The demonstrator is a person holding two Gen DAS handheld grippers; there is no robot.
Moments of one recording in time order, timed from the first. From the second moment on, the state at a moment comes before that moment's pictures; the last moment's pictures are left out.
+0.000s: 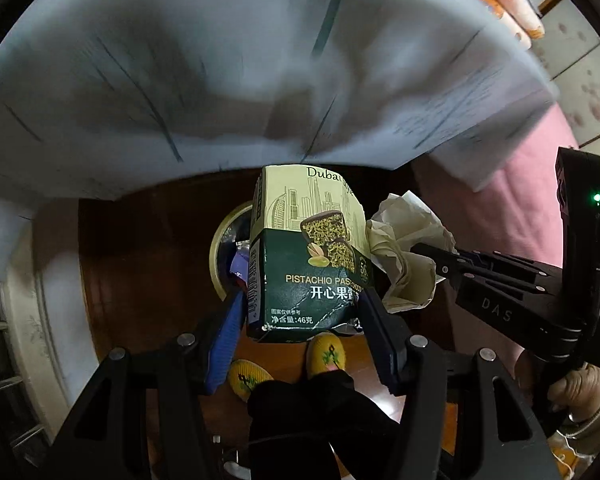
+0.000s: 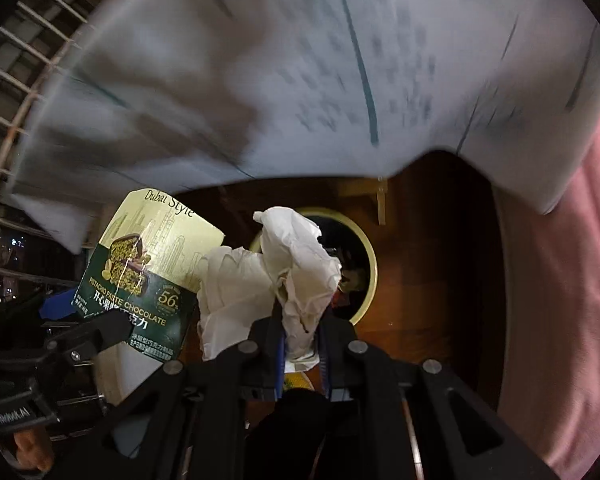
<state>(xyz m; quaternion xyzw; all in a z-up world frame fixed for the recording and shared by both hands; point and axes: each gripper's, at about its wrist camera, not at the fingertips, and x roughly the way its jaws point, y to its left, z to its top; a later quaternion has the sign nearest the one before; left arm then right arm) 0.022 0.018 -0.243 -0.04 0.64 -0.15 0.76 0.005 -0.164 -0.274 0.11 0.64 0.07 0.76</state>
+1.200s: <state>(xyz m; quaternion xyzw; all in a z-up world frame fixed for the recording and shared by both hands) 0.066 0.064 -0.344 -0.04 0.63 -0.03 0.77 0.050 -0.125 -0.374 0.11 0.66 0.10 0.74</state>
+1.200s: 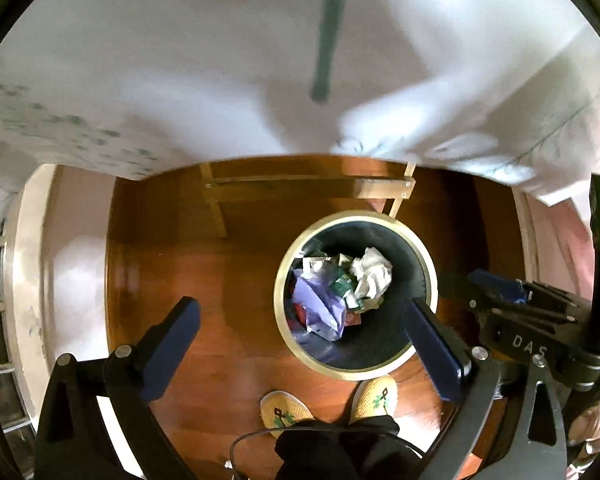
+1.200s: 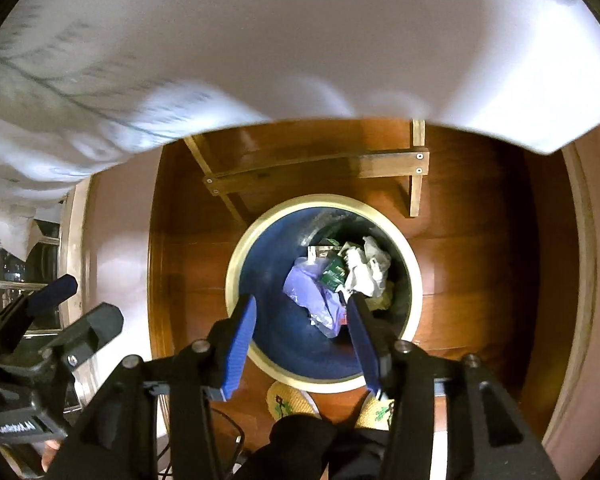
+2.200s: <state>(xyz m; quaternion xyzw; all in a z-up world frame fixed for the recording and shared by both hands) 0.022 0.079 0.031 -0.07 0.47 0.05 0.88 0.038 -0.143 -0.023 0.02 0.50 0.20 0.84</state>
